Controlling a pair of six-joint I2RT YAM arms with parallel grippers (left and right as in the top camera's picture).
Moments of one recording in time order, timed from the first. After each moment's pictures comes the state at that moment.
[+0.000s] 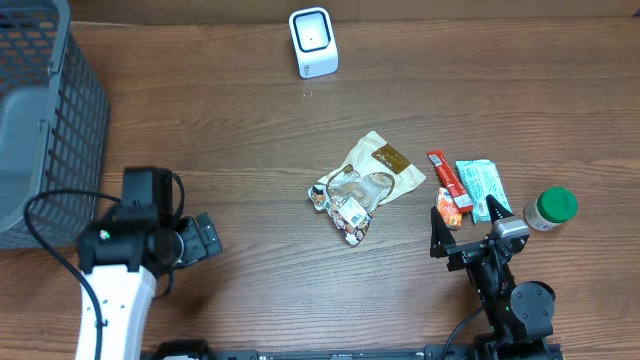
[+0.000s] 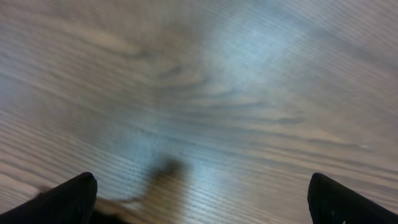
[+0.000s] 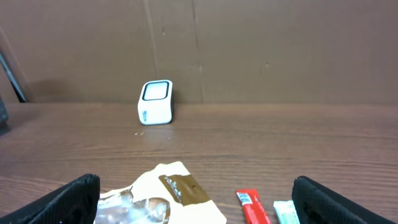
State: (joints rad) left arm 0.03 1.07 0.91 -1.20 -0.07 -0.41; right arm 0.14 0.01 0.02 -0.02 -0.10 0.10
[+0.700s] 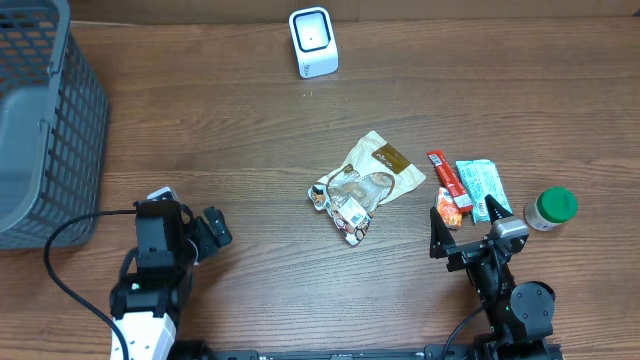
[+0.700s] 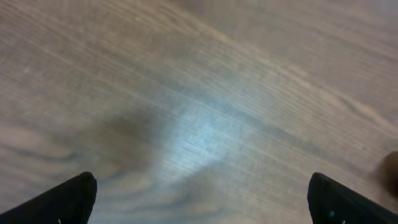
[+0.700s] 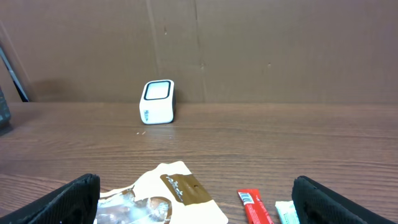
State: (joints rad) left arm 0.03 0.86 0.46 -0.49 -0.04 -0.44; right arm 0.14 0.01 0.02 -0.02 -0.11 0.10
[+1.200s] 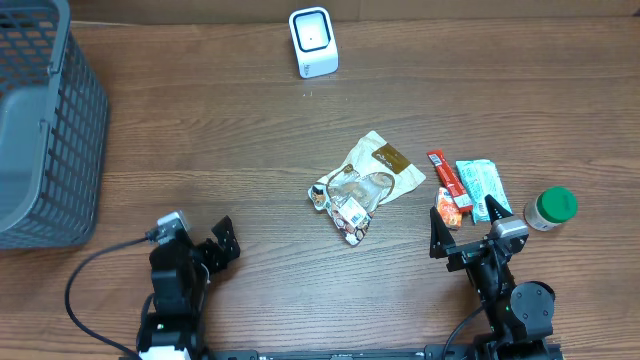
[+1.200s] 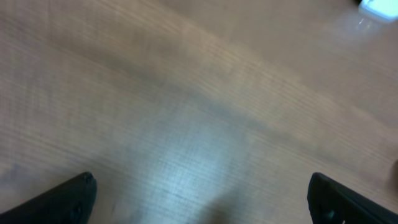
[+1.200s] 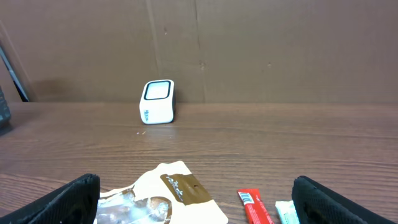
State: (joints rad) left arm 0.03 0.71 0.03 0.03 0.00 -0.44; right arm 0.14 0.01 0.02 -0.02 -0.11 0.10
